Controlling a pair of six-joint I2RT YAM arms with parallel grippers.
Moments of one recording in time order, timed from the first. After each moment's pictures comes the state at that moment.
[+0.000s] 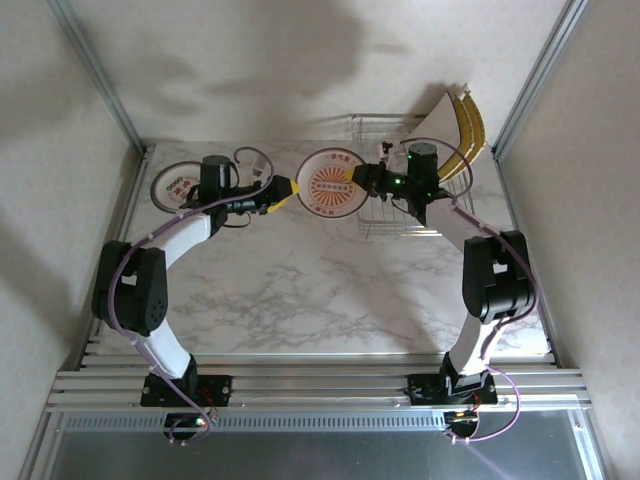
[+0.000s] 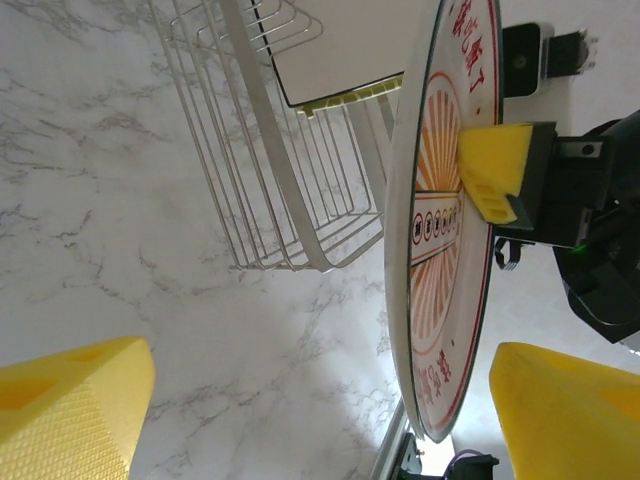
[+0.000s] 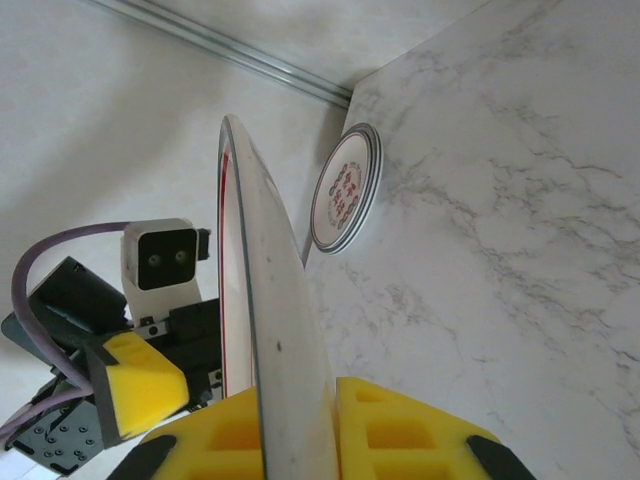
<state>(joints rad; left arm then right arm) -0.19 1.73 1.14 0.12 0.92 -0.72 0.26 1.81 1.27 0.21 -0.89 0.86</state>
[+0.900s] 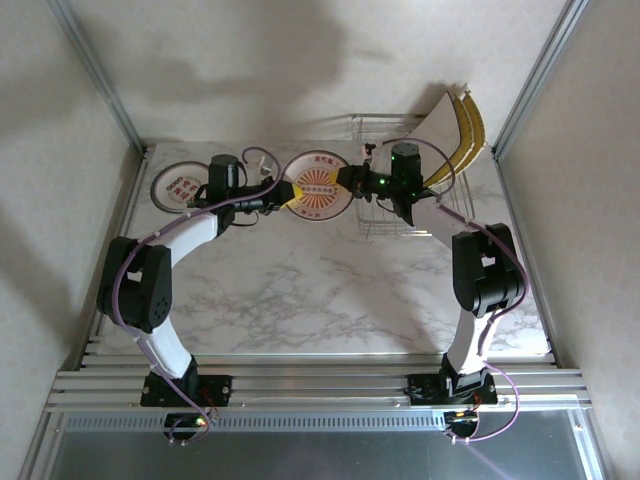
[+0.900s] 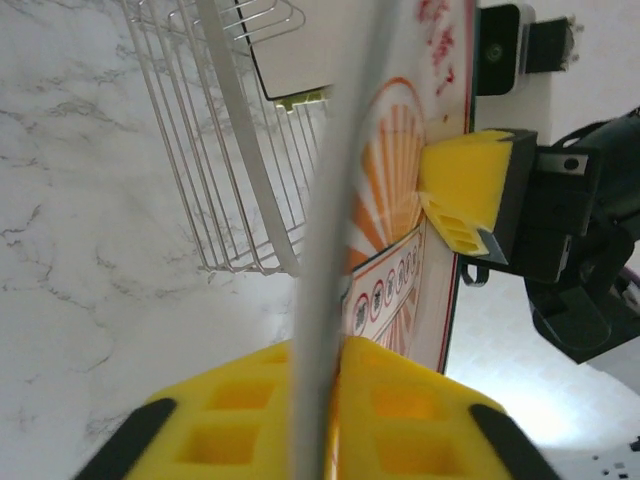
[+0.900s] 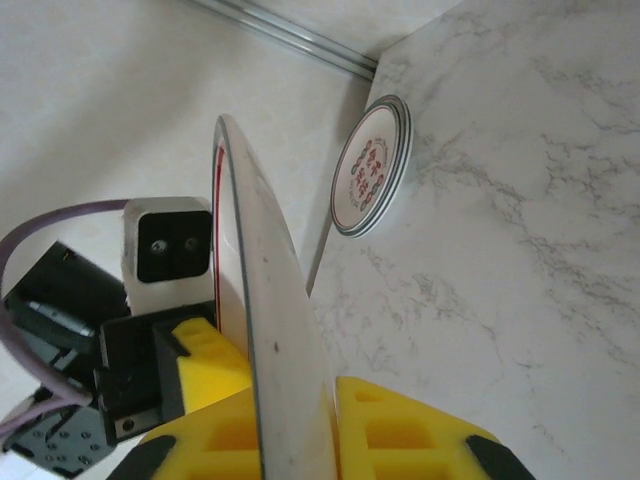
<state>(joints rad) -0.22 1.75 1.15 0.16 0.92 -0.83 0.33 1.87 1.30 0.27 -0.90 0.89</state>
